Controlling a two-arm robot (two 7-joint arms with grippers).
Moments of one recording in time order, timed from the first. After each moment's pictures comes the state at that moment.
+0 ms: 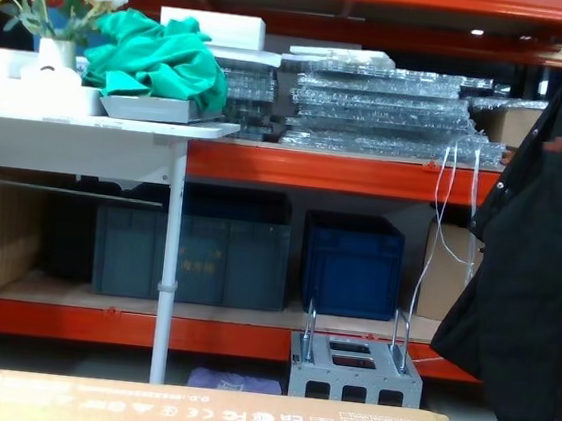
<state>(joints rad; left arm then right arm) -1.47 0.98 1.56 -0.90 0.05 0.15 -1.47 1.19 1.05 -0.87 -1.48 -0.08 -0.18 1.46</state>
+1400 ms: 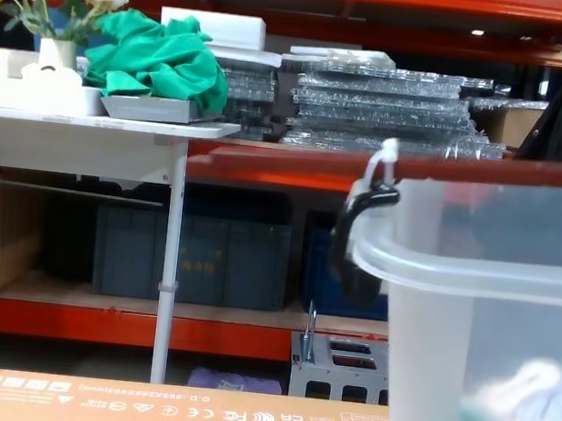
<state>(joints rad) -1.47 0.98 1.56 -0.90 0.05 0.15 -1.47 1.21 0.96 -0.98 -1.80 0.01 -0.60 1.43</state>
